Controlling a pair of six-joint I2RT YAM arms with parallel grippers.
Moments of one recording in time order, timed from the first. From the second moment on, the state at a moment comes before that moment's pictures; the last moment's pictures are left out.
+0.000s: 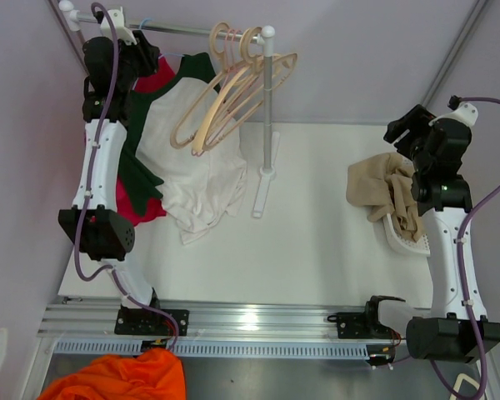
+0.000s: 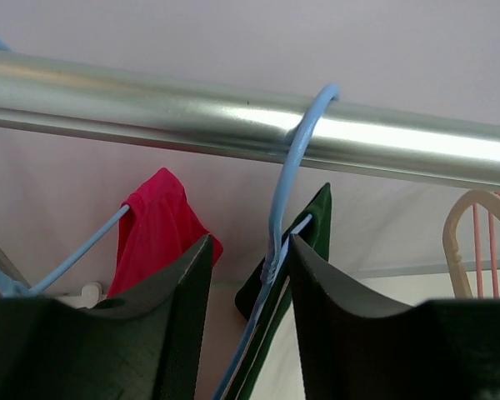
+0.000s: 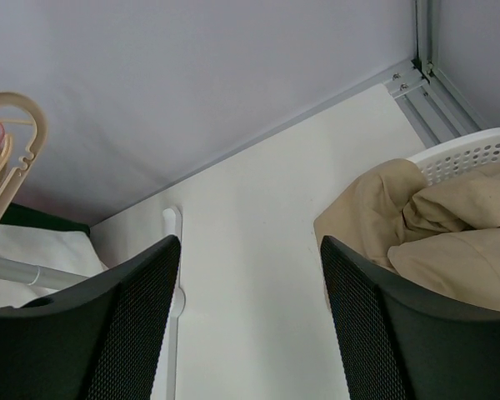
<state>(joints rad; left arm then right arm) 0.02 1.82 2.09 -0.21 0.17 -0.13 -0.07 1.14 1.33 -0.38 0.08 0.46</state>
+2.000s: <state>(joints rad) -0.06 1.61 2.07 -0.31 0.11 -0.20 -0.01 1.12 1.31 -0.38 0.09 0.46</state>
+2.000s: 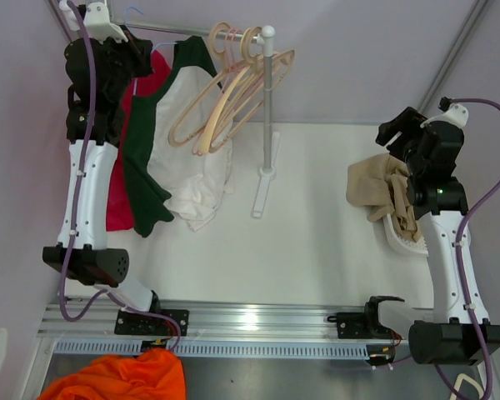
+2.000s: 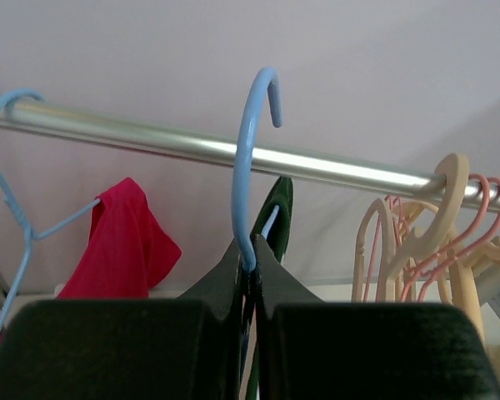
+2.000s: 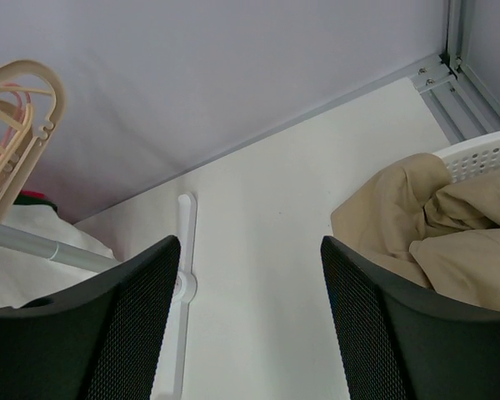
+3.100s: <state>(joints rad) -0.55 1.14 1.65 -0.47 -0.75 -0.18 0.30 1.03 1.18 -0.20 -0.46 0.39</state>
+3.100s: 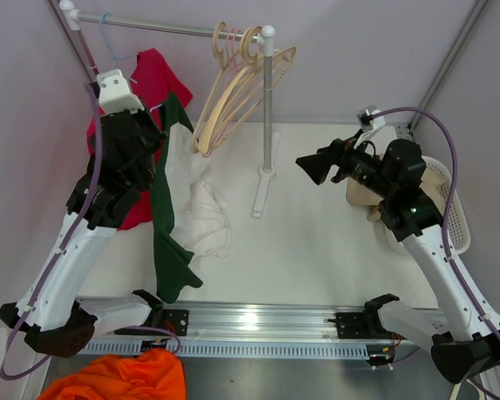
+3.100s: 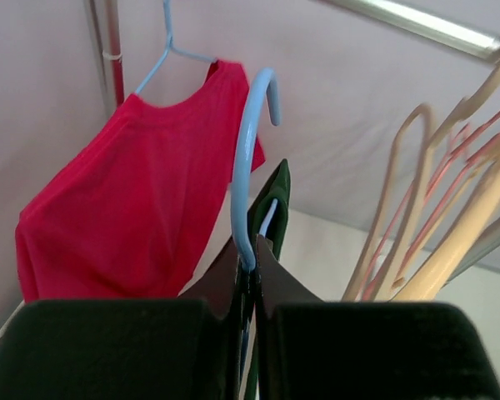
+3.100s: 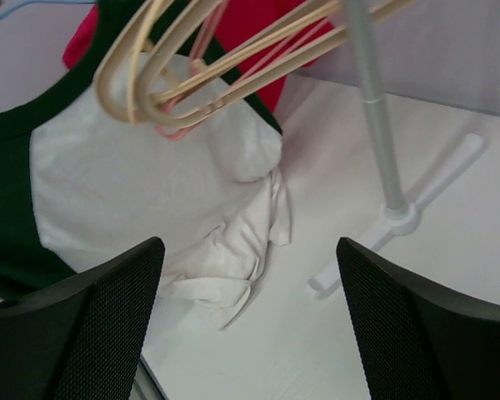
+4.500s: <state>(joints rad) -0.73 1.31 1.68 -0.56 -1.20 -0.24 1.17 1.35 1.00 0.27 -0.30 0.18</state>
